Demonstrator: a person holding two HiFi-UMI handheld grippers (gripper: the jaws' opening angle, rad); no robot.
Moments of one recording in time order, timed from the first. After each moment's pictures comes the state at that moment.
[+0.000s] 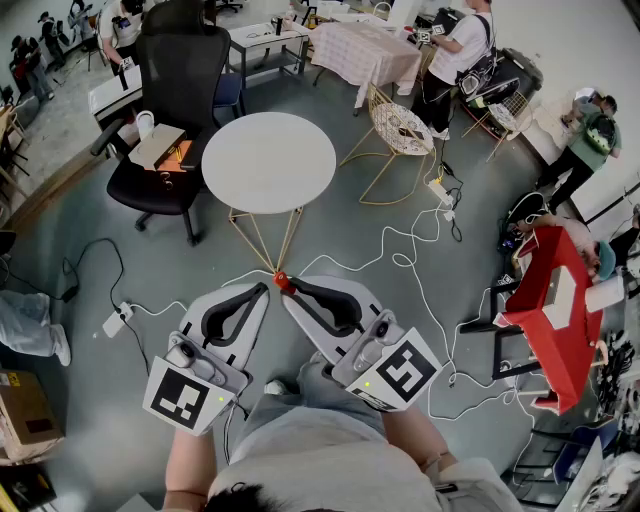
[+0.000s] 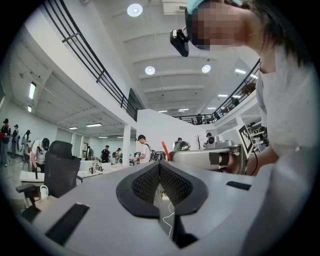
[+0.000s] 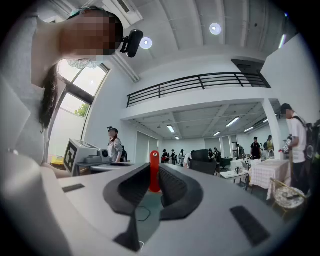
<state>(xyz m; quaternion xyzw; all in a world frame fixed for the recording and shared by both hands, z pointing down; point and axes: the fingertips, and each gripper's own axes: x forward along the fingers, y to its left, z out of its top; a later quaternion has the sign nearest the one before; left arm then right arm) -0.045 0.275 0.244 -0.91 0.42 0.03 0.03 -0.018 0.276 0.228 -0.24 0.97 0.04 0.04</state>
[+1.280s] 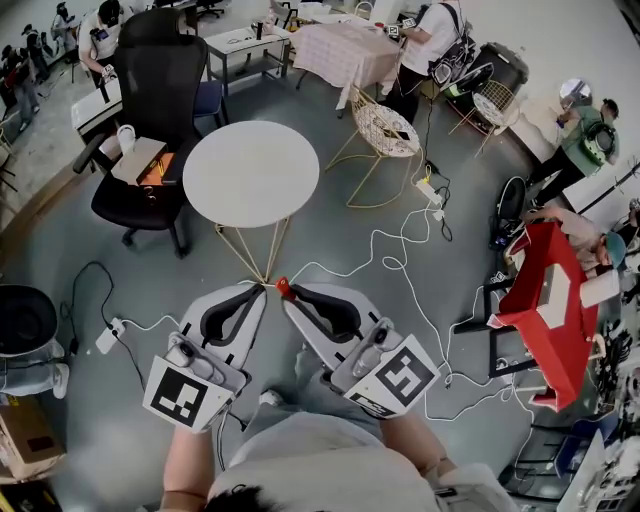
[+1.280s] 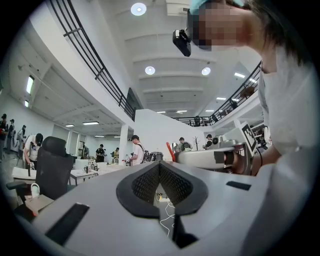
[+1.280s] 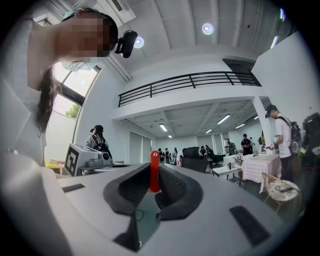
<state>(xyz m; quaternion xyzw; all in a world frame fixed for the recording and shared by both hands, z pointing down) -0.024 0.236 0.246 -0.91 0.40 0.05 0.03 0.010 0.245 0.236 -0.28 0.96 0.00 0.04</state>
